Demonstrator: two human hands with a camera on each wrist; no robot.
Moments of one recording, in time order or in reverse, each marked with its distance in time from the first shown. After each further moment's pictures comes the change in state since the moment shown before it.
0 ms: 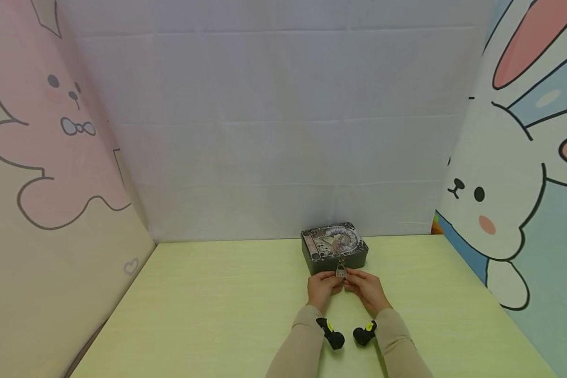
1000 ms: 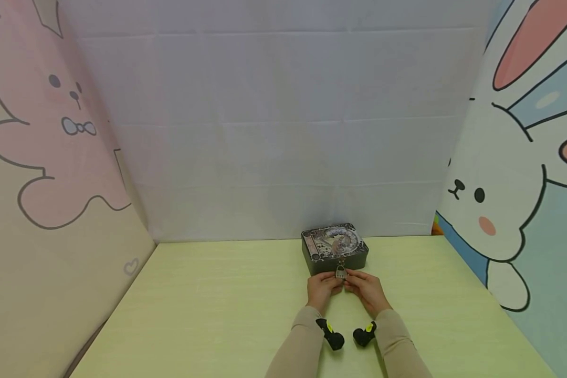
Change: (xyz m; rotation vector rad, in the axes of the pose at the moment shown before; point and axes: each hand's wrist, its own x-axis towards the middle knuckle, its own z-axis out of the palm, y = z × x) left_hand 0.000 -0.002 -0.002 -0.032 -0.025 0.009; right_hand -0.004 -0.003 0.003 0.000 -0.002 -0.002
